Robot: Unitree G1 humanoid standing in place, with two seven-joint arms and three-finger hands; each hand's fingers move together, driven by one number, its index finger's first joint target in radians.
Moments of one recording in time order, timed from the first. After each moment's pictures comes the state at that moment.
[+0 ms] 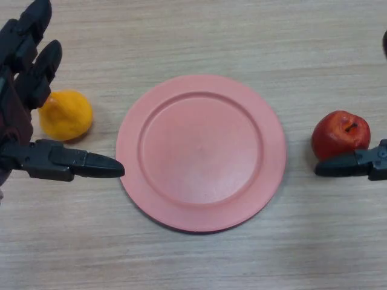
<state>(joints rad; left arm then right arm) -0.17 0.37 0.27 -0.70 -0.29 0.68 -0.13 -0.14 -0.29 -0.16 -0.79 0.18 0.65 0.05</state>
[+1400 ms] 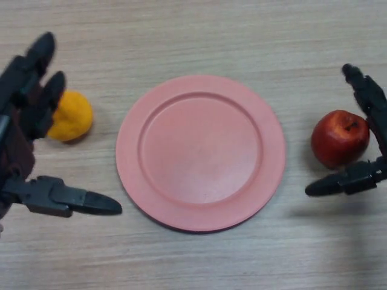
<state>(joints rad) -0.01 0.30 0.28 -0.71 -0.24 0.52 -0.25 -0.24 -0.31 -0.06 -0.03 -0.28 0.19 0.15</state>
